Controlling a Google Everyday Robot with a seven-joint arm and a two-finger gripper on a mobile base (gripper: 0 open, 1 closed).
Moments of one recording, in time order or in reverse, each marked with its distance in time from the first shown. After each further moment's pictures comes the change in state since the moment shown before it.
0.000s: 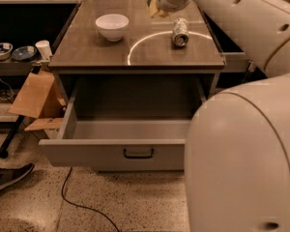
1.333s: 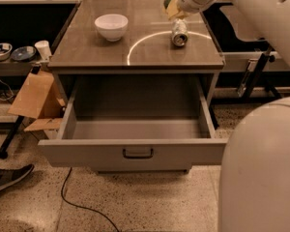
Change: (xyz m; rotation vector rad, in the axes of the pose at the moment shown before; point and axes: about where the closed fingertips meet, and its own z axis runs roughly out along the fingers) arm 0.022 -0.040 -0.035 -0.035 0.019 -0.022
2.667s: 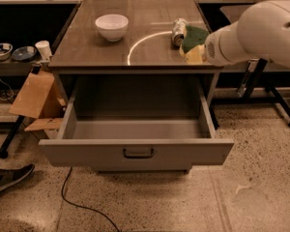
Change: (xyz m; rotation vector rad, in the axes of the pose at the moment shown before) arm 0.152 0.001 -0.083 -0.042 -0.012 -0.040
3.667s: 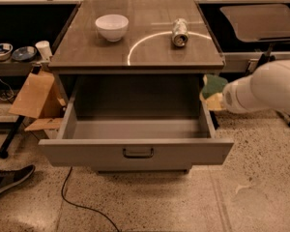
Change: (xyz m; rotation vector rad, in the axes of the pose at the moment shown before) arm 0.145 -0.033 0.010 0.065 0.203 0.089
